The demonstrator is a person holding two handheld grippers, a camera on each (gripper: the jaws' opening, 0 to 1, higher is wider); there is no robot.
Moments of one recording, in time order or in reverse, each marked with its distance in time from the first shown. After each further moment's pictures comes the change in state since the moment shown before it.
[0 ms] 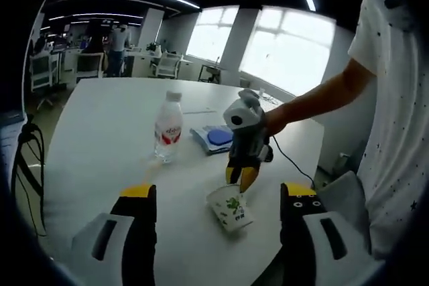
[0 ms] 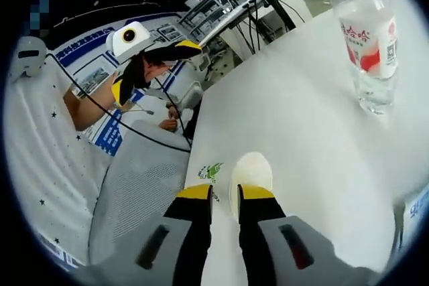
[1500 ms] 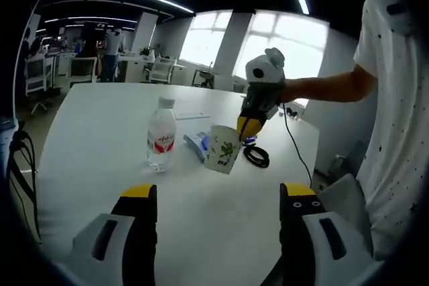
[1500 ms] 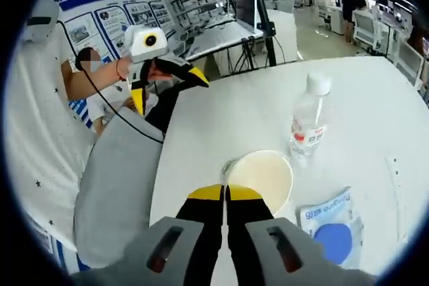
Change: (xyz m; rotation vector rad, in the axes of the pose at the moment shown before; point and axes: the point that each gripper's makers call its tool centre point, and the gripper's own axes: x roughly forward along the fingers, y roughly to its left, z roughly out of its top) left arm 0.012 -0.005 0.010 0.019 -0.037 -0.047; right arm -0.107 0.012 0.044 -0.313 0.103 -0.416
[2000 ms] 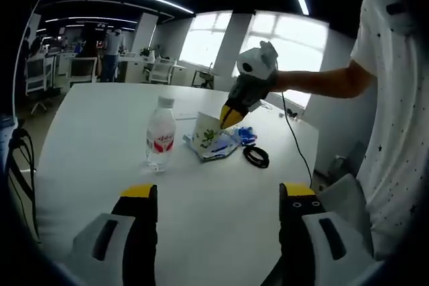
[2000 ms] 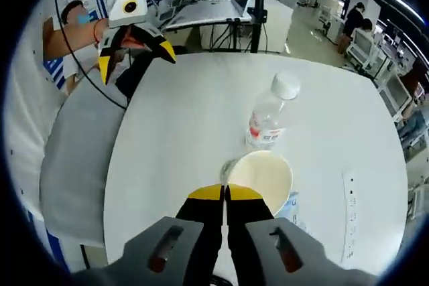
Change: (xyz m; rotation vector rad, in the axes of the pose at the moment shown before) left arm 0.001 0.000 -0.003 -0.004 -0.005 -0.002; right arm -0.004 -0.057 -0.001 -0.184 0.160 -0.175
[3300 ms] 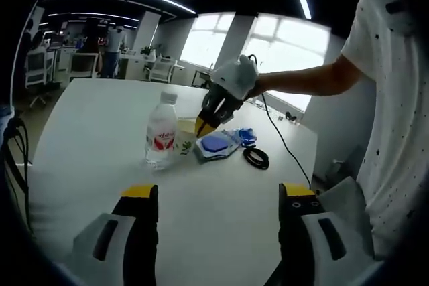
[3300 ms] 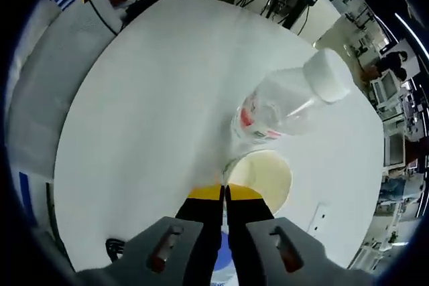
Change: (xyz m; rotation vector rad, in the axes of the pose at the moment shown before) left arm 0.010 0.008 -0.002 -0.032 -0.009 -0.013; right arm 0.056 -0.045 -0.024 -0.373 0.243 -0.012
